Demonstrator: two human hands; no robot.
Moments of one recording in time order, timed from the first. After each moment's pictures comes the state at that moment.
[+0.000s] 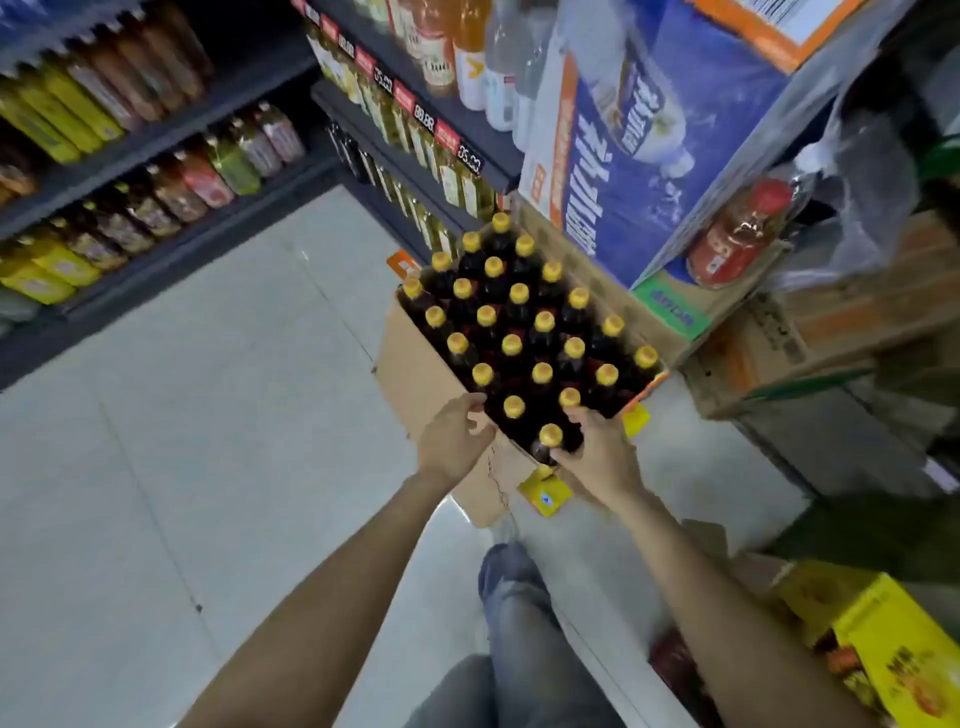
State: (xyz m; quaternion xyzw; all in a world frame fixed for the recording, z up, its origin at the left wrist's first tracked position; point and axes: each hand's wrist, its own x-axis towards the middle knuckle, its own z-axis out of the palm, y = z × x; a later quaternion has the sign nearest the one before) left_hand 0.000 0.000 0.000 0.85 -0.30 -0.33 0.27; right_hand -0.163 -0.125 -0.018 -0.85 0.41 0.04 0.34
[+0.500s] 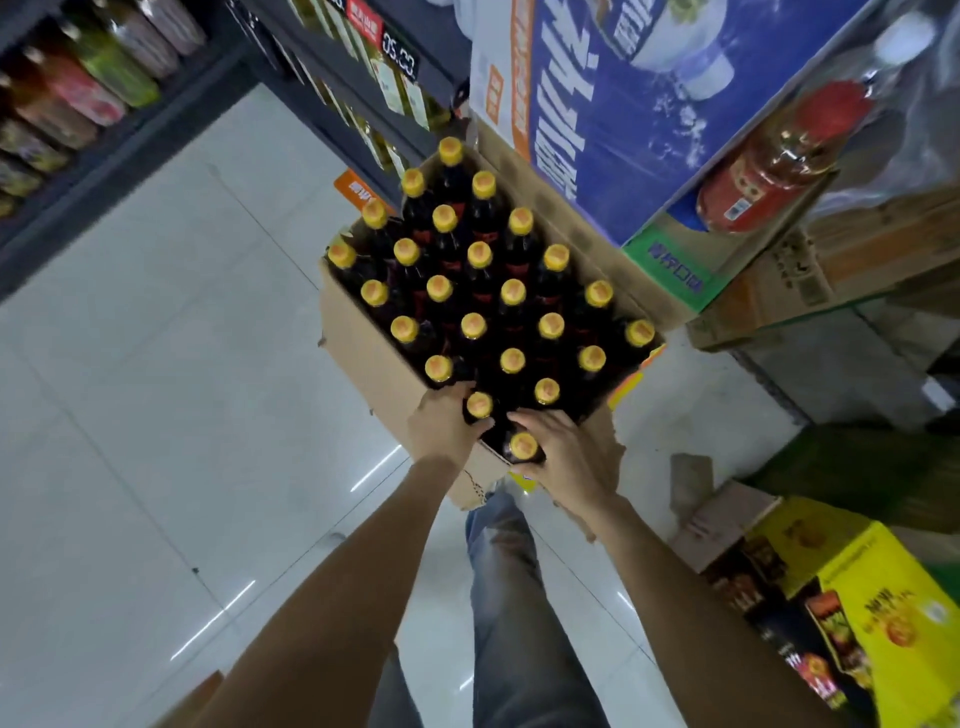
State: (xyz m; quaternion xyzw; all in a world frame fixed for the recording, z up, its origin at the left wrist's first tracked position) left_hand -0.001 -0.061 -0.078 0.90 -0.32 -0.29 0.08; right_hand -0.156 -0.138 -0.093 -0.88 0.31 0.05 0.36
